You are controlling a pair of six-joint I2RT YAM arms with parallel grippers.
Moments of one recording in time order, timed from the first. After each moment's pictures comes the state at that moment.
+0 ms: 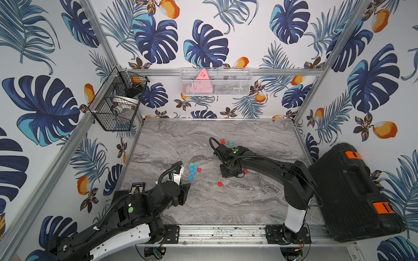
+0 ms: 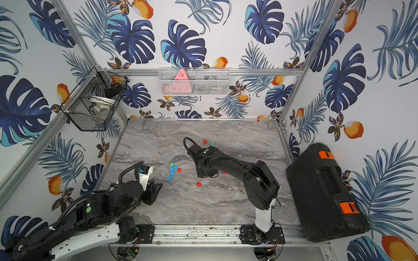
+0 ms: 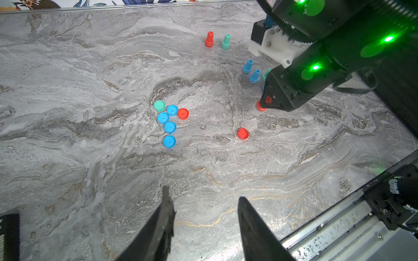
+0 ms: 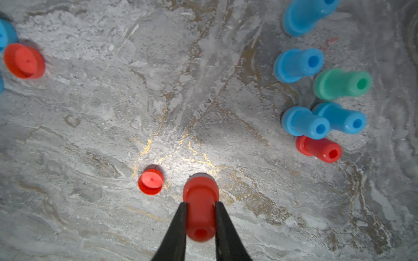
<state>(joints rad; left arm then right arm) -0.99 0.58 0.79 -0.93 -0.45 -0.57 0.84 1.88 1.46 -0.98 0.17 0.59</state>
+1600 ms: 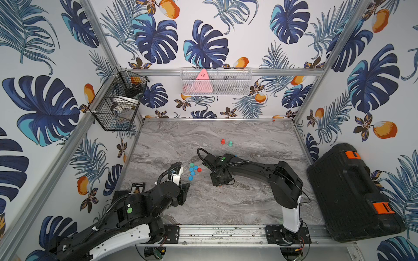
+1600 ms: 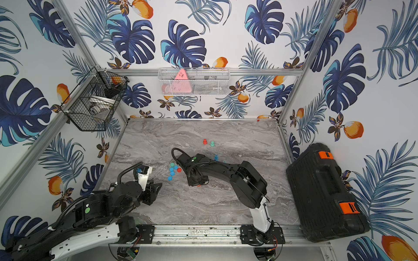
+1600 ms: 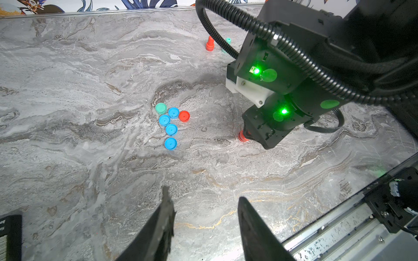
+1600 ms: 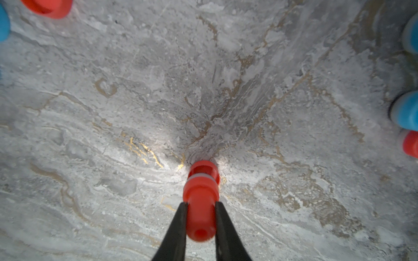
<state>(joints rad) -1.00 0.57 0.79 -0.93 -0.47 -0.57 0.96 1.99 1.49 -0.95 0.13 0.66</state>
